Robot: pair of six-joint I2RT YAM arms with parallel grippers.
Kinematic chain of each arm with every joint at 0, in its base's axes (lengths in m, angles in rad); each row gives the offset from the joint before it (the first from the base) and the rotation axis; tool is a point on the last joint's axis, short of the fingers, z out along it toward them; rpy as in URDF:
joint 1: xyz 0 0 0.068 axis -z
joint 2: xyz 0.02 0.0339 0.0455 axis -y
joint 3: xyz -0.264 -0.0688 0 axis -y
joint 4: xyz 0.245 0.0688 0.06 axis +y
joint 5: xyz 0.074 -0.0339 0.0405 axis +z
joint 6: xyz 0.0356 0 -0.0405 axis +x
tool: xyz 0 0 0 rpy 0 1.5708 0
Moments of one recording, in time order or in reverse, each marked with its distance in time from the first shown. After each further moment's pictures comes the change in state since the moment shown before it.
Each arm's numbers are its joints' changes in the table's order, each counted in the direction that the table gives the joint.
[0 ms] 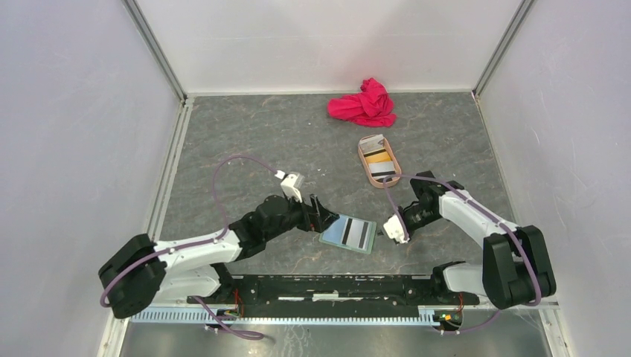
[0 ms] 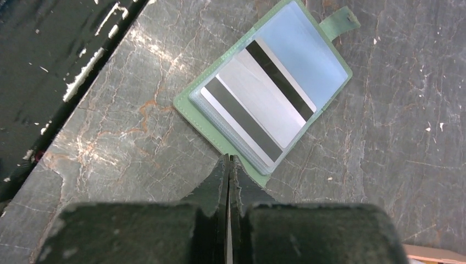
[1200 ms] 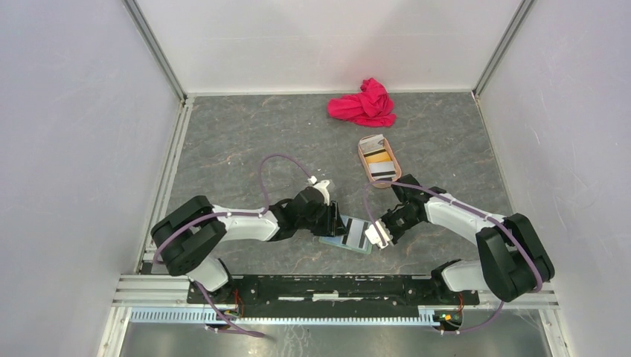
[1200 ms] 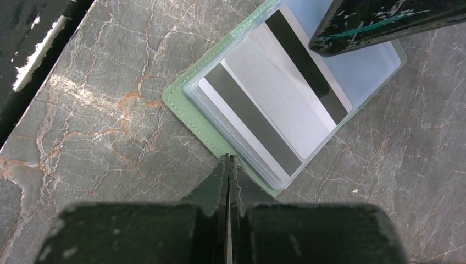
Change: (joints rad) left arm 0.024 -0.471 0.261 0.199 -0.211 -0.104; right arm -0.190 -0.045 -0.061 -0.293 -0.209 0.254
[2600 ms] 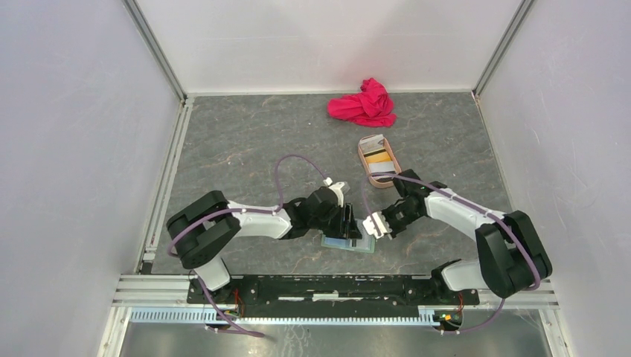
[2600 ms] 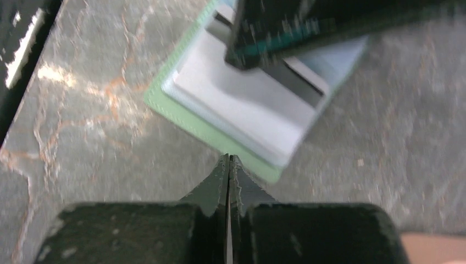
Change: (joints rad) left arm 0.056 -0.126 0.106 -0.029 -0.078 -0.033; right arm -0.008 -0.027 0.040 0.007 -0.050 0.119
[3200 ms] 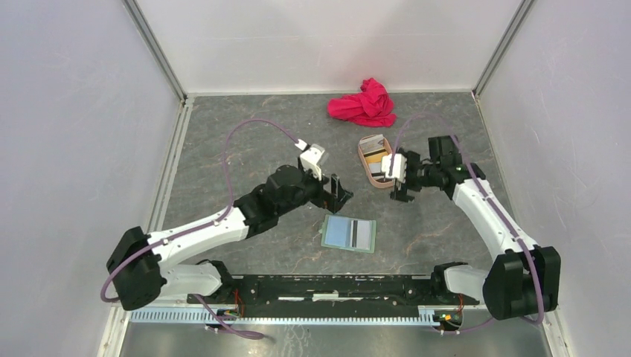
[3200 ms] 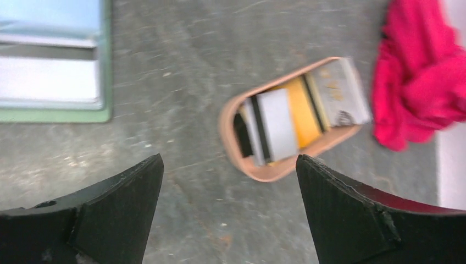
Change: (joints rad) left arm -0.068 0.459 0.044 0.129 0.238 0.425; right arm 0.274 0.163 0.232 -0.029 -0.023 0.385
